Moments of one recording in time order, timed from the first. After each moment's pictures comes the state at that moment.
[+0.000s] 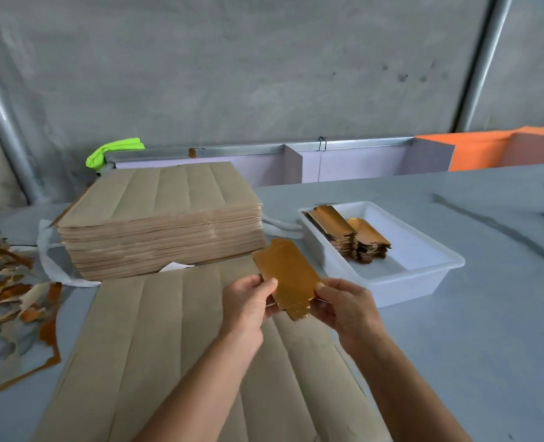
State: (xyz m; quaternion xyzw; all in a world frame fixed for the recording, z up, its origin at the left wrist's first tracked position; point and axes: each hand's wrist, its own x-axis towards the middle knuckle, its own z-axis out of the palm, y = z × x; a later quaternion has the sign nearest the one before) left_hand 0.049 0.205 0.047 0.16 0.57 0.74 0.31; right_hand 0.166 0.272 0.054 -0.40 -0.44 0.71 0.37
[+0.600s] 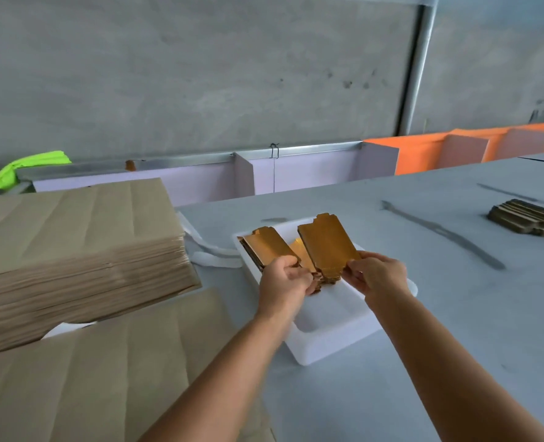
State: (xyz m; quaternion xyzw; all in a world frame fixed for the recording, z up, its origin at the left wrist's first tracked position) left_hand 0.109 0.385 0.065 0.34 0.62 0.62 0.34; right_hand 0.225 0.461 0.085 -0.51 -0.34 0.61 0.50
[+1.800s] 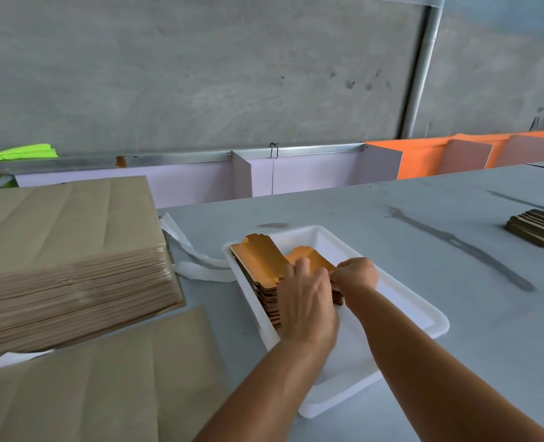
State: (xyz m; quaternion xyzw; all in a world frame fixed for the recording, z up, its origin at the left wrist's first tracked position) left_hand 0.117 0.443 0.048 0.57 0.77 0.29 -0.07; right_hand 0.161 0.565 0.032 -0.65 -0.57 0.37 0.35
